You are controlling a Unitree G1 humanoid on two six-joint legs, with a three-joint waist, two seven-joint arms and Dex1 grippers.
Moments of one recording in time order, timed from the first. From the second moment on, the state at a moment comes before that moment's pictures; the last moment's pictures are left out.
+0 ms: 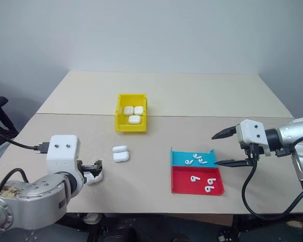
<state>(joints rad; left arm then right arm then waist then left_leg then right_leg) -0.43 1.25 -0.46 -1.00 -1.97 0.33 1.58 -0.50 -1.07 -0.02 0.21 0.35 -0.09 1.55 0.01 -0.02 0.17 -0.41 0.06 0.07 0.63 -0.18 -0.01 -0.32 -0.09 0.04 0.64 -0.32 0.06</state>
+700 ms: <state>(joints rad) -0.44 1.23 -0.65 -0.92 -1.97 0.13 1.58 -0.38 -1.11 -0.06 0.12 0.36 -0.06 1.54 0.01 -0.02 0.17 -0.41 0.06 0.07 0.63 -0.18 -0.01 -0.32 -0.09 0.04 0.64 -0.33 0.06</state>
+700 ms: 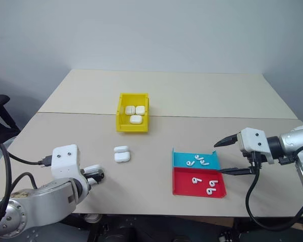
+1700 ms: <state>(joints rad) -0.33 0.94 -0.41 -0.65 -1.97 0.51 1.58 -0.28 -1.13 -0.13 0.03 0.36 -0.02 1.49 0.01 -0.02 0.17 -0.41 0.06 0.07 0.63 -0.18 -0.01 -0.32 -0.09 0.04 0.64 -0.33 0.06</state>
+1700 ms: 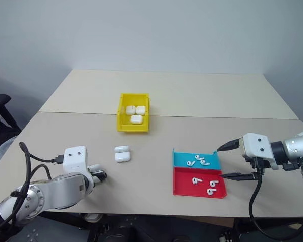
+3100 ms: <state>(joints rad) -0.37 0.83 -0.36 -0.55 -1.97 0.67 1.58 -0.25 -1.13 -0.14 0.01 0.33 -0.02 1.46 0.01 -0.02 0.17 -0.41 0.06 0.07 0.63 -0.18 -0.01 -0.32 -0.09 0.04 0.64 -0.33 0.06</state>
